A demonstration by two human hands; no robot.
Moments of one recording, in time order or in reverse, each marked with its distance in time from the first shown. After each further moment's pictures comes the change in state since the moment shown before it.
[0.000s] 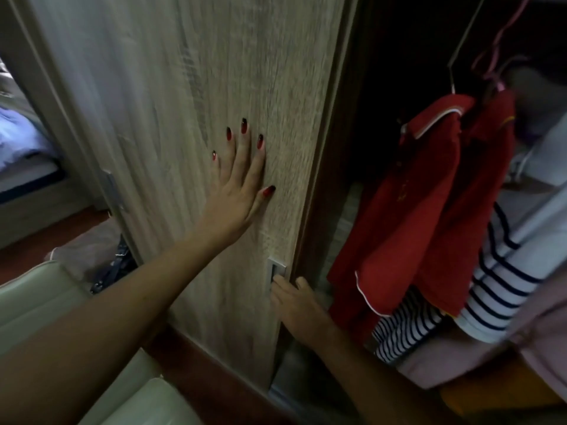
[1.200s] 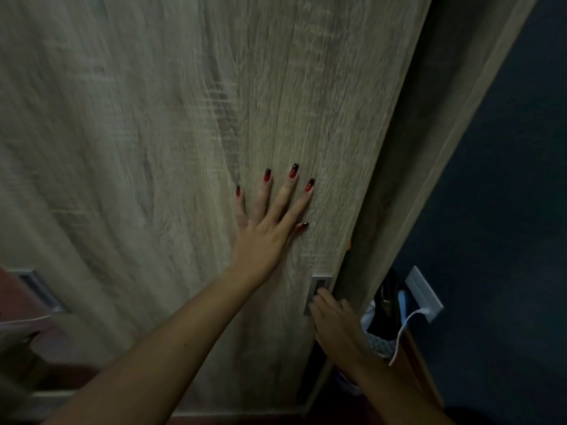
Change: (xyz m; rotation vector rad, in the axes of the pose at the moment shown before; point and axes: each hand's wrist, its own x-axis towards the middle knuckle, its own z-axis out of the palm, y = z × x) left_hand -0.043 0.423 0.080 -0.089 0.115 0.413; right_hand -0.407 0.087 0.050 0.029 0.068 0.809
